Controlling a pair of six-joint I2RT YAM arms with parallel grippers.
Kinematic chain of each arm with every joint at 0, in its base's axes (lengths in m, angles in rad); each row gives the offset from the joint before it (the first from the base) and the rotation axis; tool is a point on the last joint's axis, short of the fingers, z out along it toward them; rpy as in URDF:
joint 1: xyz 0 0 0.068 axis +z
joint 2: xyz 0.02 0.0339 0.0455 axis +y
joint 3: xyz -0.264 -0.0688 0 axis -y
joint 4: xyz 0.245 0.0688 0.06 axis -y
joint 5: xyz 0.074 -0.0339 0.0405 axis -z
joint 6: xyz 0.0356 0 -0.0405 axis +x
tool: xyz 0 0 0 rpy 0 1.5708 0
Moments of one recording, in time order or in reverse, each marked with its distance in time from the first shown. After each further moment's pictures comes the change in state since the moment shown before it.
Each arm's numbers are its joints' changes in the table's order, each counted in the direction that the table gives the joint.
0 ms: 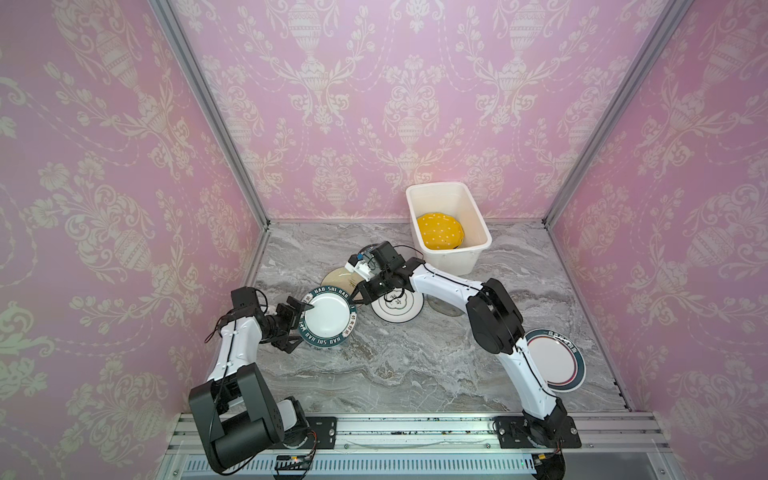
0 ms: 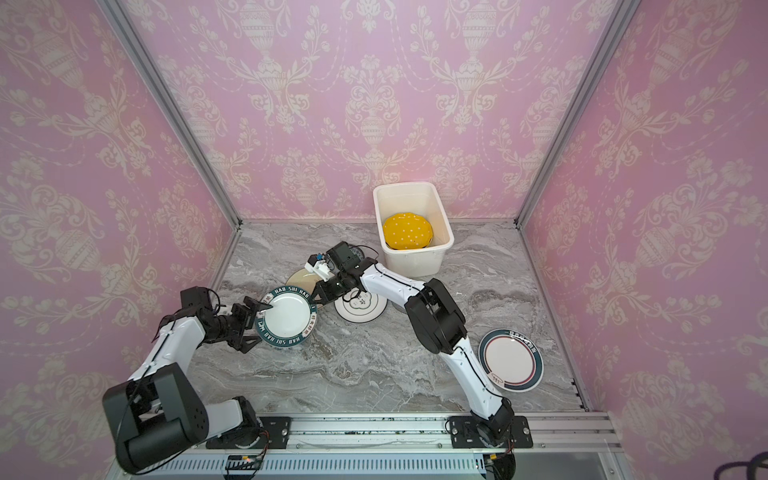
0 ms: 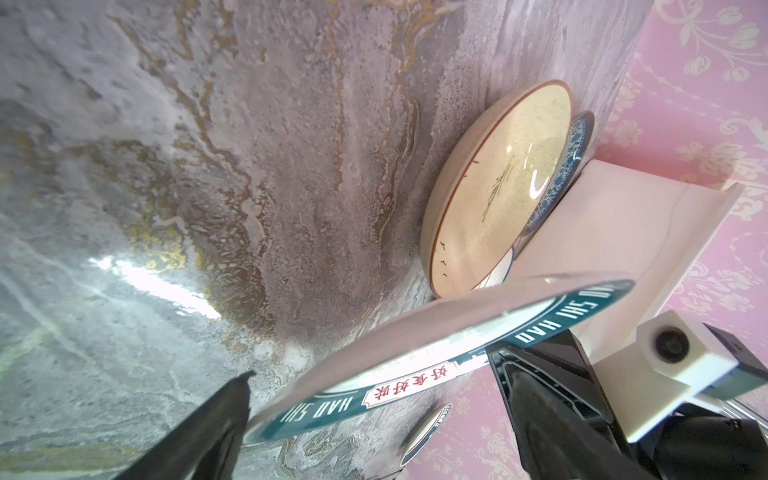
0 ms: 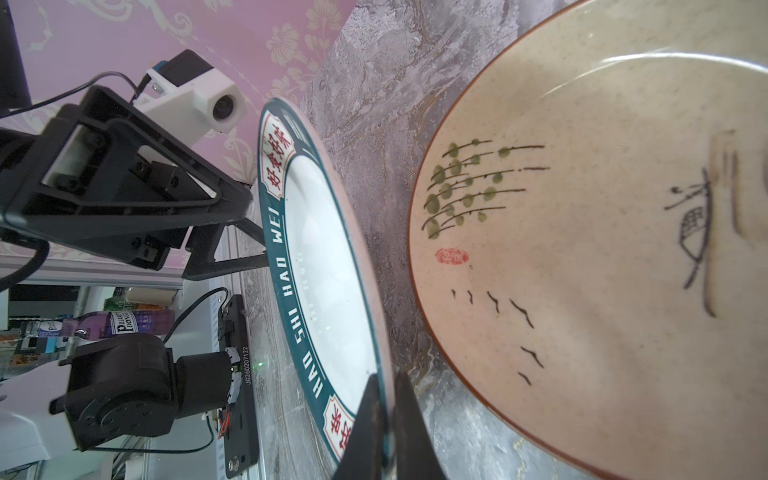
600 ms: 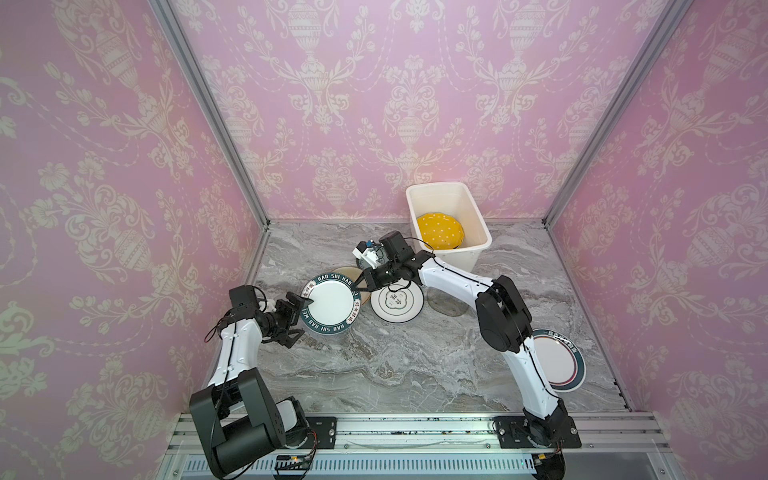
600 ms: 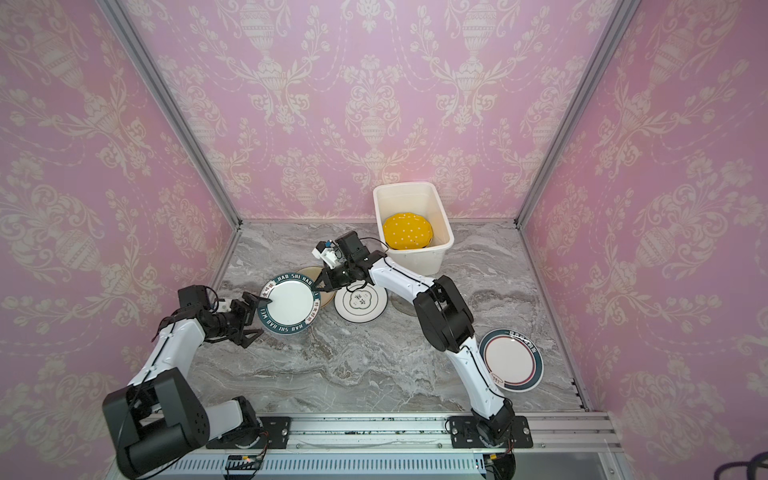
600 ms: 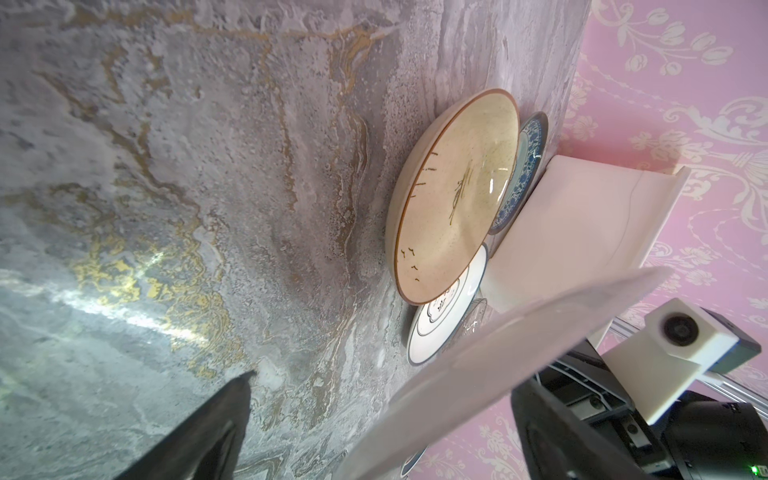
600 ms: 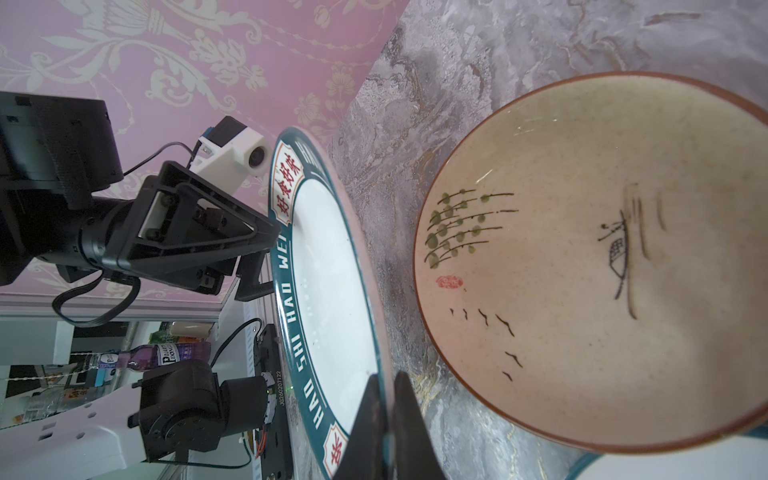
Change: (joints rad) left arm 0.000 -0.022 -0.010 0.070 0.026 0.000; right arm -0.051 -0.045 -0.020 0.079 -0.039 0.109
